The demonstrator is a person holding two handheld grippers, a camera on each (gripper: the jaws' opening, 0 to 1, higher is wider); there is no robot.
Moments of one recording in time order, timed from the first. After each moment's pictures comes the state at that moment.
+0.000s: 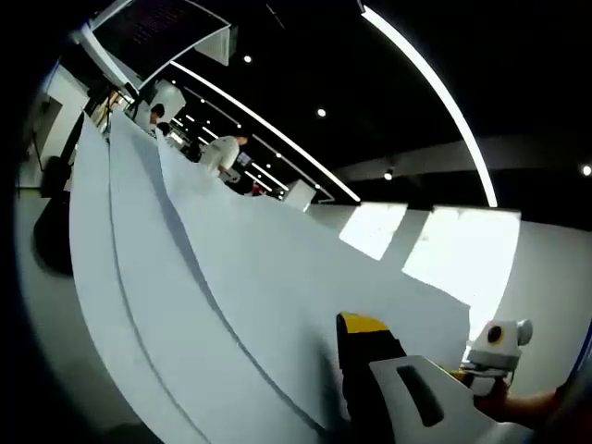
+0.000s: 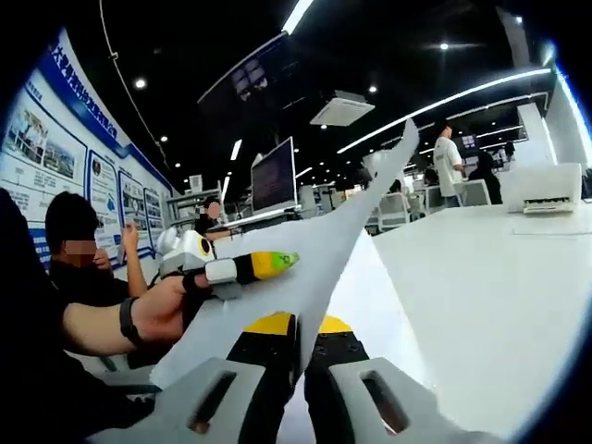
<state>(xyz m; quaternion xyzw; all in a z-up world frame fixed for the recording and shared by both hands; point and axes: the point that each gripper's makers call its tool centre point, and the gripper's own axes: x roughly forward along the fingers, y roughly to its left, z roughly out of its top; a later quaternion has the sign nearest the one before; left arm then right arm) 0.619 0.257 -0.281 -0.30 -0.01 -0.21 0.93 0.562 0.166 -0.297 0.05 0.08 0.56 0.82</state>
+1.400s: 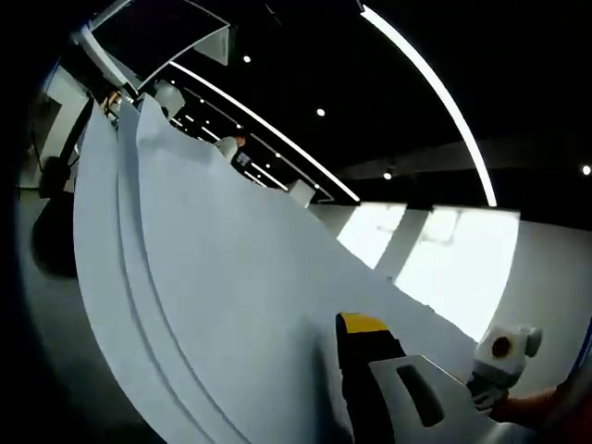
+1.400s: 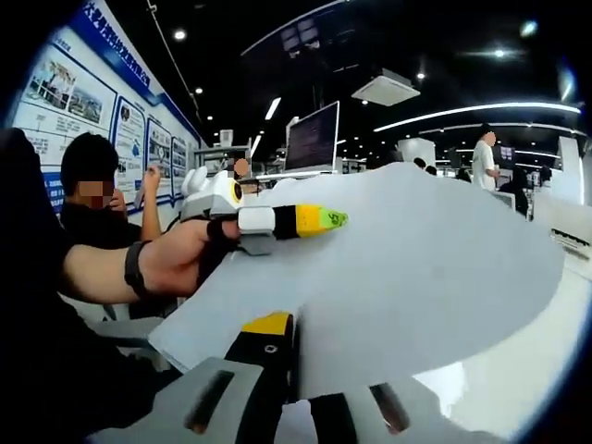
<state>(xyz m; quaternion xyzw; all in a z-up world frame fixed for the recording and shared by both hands) 0.620 0.256 -0.280 -0.30 -0.01 -0.21 0.93 0.541 0.187 -0.327 -0.06 0.10 0.61 0.79</state>
